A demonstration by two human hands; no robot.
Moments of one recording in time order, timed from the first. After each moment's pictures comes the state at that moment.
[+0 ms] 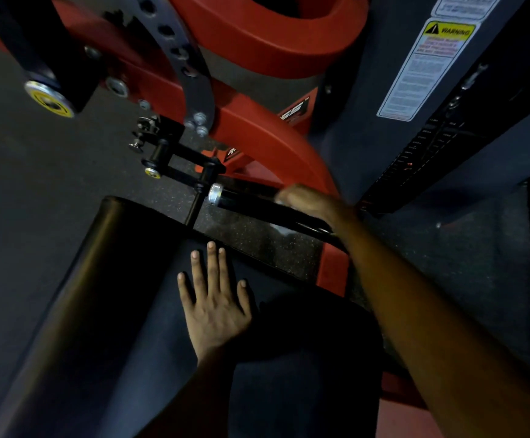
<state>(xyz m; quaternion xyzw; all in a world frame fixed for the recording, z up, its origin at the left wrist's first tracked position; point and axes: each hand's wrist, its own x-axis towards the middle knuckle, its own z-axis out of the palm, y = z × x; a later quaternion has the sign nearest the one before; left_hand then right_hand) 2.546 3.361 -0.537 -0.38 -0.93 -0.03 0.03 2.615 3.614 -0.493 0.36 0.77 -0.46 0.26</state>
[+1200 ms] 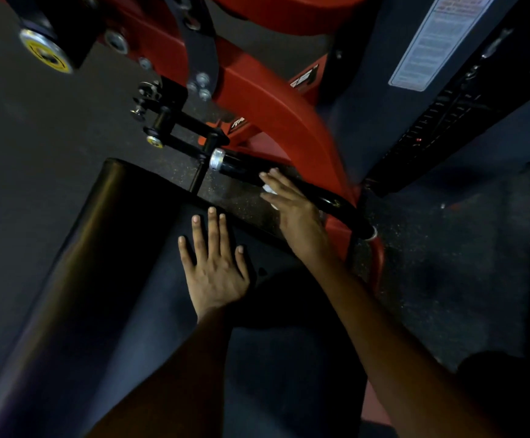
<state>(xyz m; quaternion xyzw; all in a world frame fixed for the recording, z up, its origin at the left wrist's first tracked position) 2.548 3.362 -0.536 -0.37 -0.93 0.00 0.03 2.604 3.519 -0.527 0.25 0.86 -0.36 -0.24</state>
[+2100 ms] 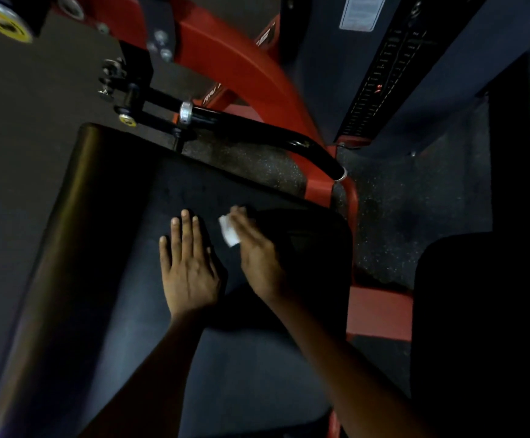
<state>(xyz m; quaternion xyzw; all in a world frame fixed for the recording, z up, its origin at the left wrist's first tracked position) 2.581 3.269 -0.525 -0.43 -0.90 -0.02 -0.02 2.664 3.357 -0.546 0.39 0.81 -0.32 -0.31</state>
